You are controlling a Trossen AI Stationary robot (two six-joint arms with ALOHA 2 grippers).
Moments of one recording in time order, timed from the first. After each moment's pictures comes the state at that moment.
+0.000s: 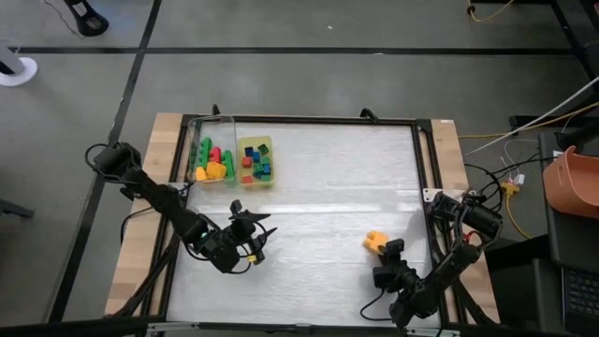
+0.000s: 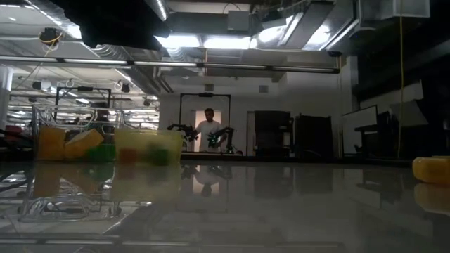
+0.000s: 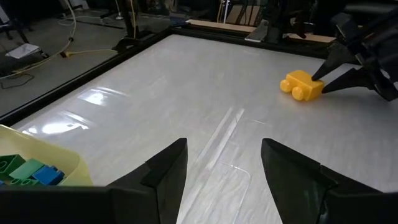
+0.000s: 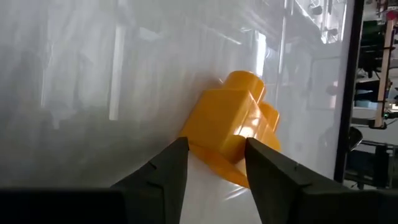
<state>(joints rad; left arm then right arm) -0.65 1.45 0.81 -0.06 -1.06 -0.63 1.03 2.00 1.13 -1.17 0.64 0.97</state>
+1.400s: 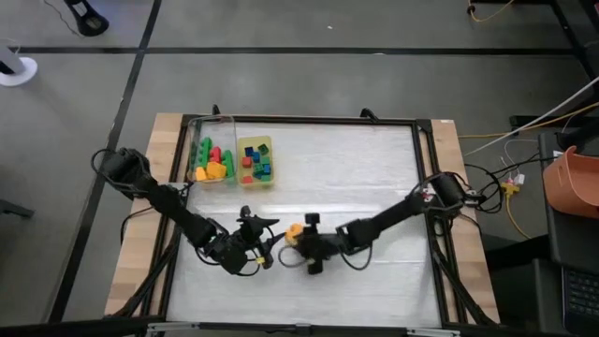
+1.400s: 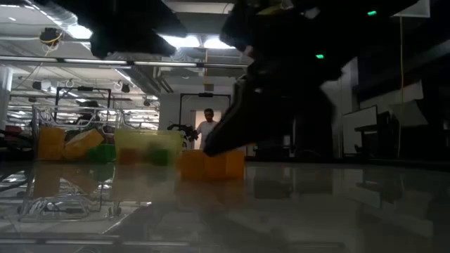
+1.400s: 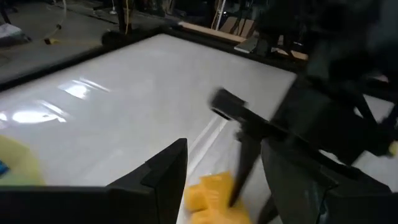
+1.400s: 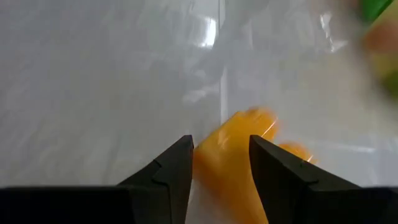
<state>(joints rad) -0.63 1.55 0.81 0.14 -1.04 -0.65 0.40 2.00 1.14 0.11 0.38 0.04</state>
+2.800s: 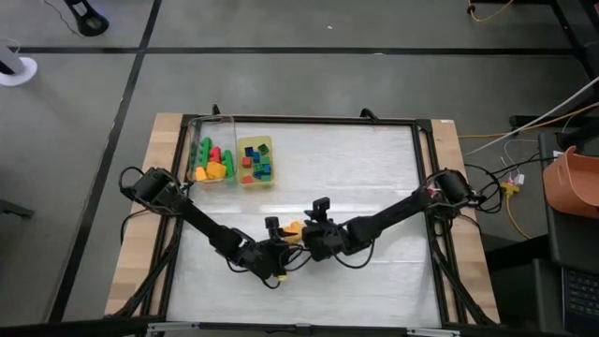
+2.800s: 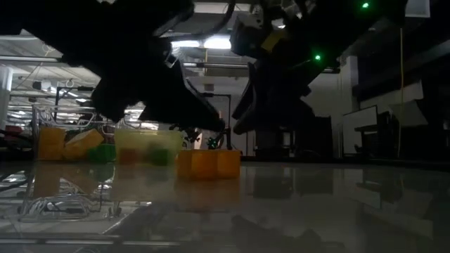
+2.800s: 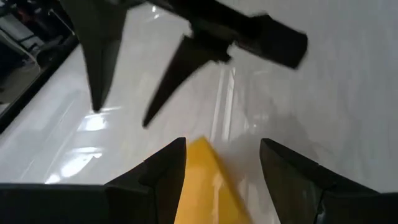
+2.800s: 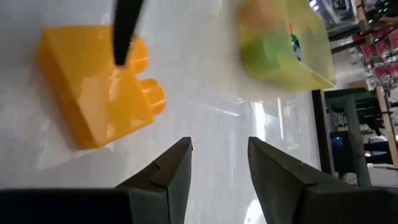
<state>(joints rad) -0.54 1.89 0.93 0.26 -0.82 -0.15 0.38 1.95 1.22 -0.24 0.78 -0.16</state>
